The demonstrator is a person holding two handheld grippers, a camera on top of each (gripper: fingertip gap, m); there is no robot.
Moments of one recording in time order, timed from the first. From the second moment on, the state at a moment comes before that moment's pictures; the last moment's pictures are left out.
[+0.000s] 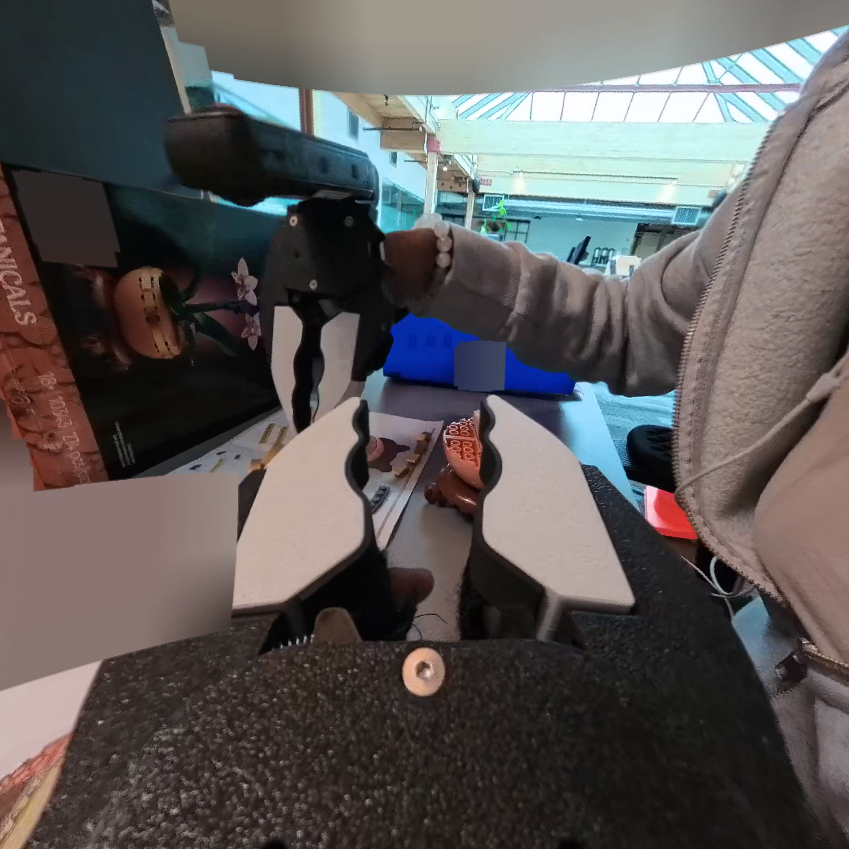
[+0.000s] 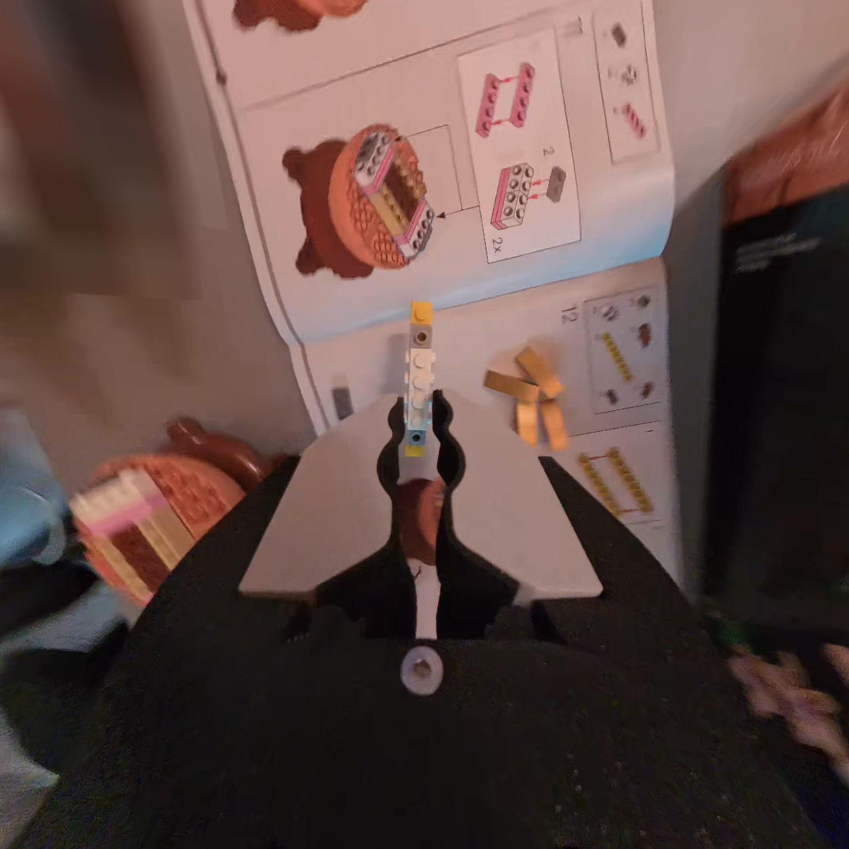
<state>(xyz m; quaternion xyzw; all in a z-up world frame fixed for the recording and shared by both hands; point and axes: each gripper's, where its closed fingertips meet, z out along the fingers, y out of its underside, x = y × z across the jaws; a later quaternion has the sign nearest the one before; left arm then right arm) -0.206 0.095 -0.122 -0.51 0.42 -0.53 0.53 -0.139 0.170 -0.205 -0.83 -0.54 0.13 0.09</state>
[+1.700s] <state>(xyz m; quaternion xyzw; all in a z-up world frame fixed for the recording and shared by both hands) -0.271 0.155 -0.122 -0.58 0.33 -0.44 0.59 -0.063 0.187 -0.217 -0.86 -0.48 -0.09 0.16</state>
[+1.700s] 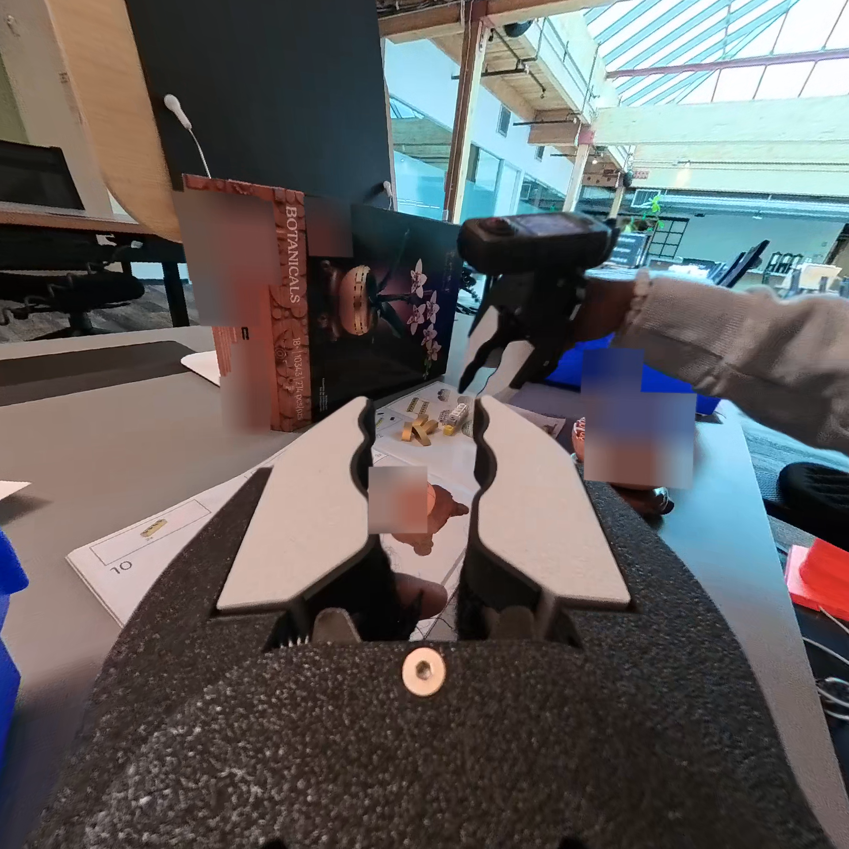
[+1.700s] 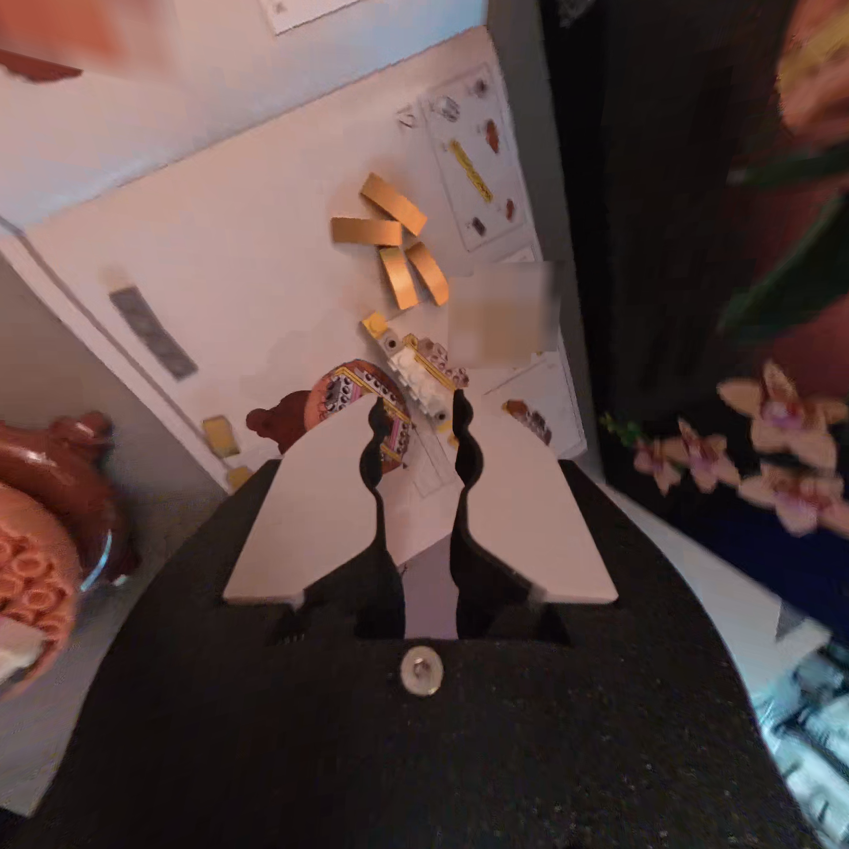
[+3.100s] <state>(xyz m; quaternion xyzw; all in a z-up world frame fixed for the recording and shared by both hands) -0.277 0.156 -0.141 -0.62 0.37 -0.39 0.58 -0.226 0.088 -0.088 -0.82 -0.29 0.19 0.46</state>
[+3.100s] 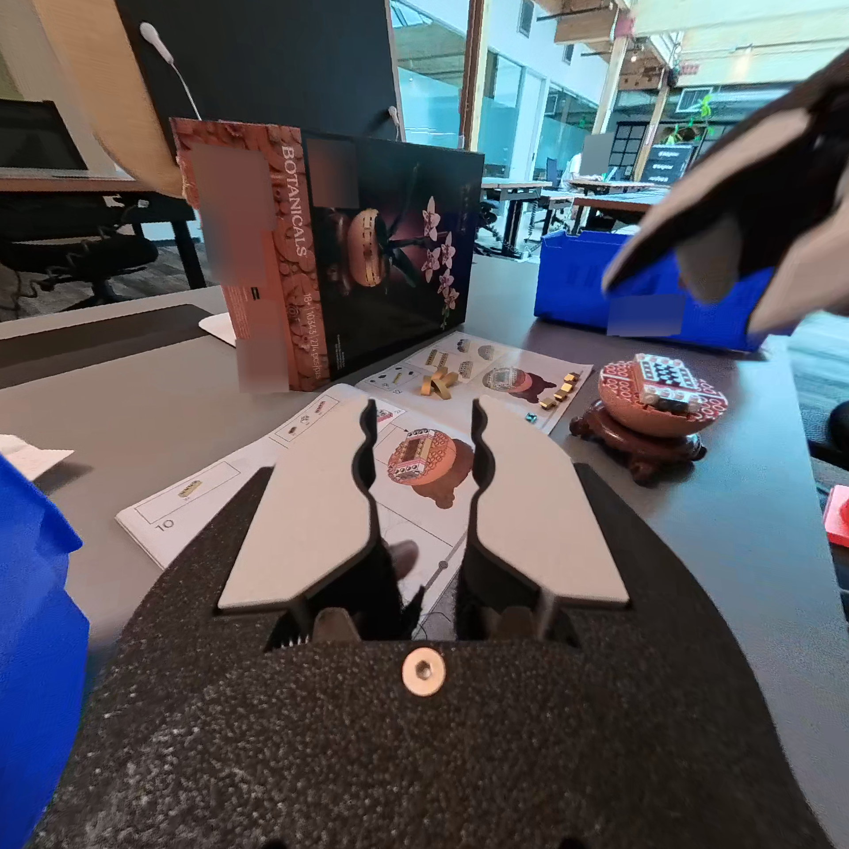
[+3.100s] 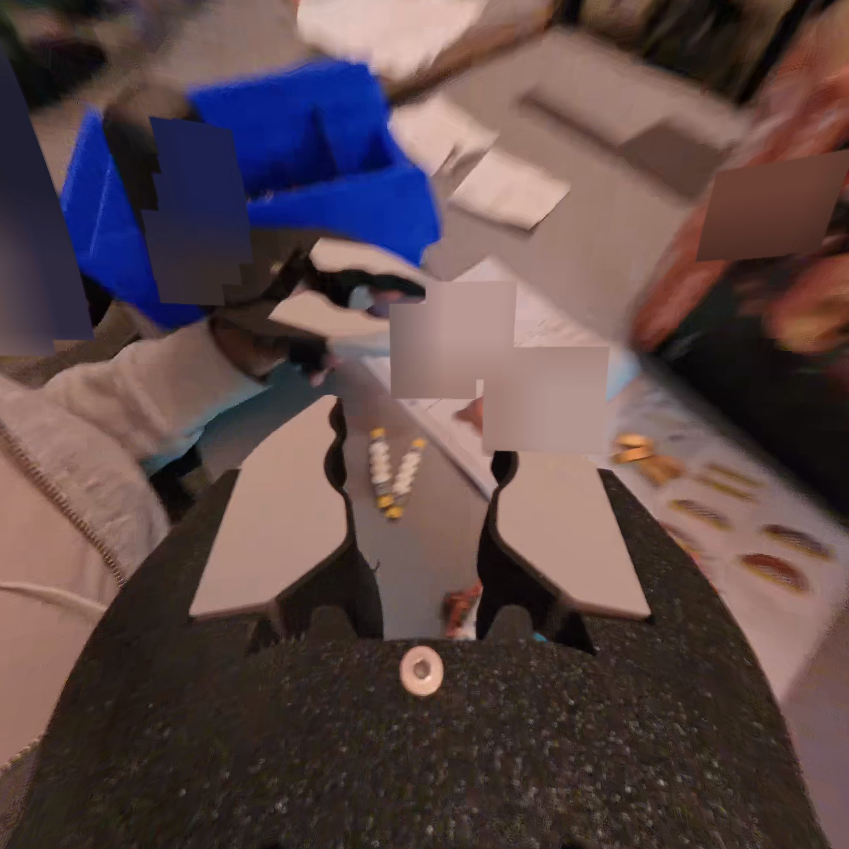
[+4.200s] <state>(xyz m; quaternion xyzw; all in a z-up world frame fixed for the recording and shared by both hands) -0.216 0.192 -0.110 -0.66 0.34 -0.27 0.62 -0.019 0.161 -0.090 -0.60 -0.16 0.20 0.76</state>
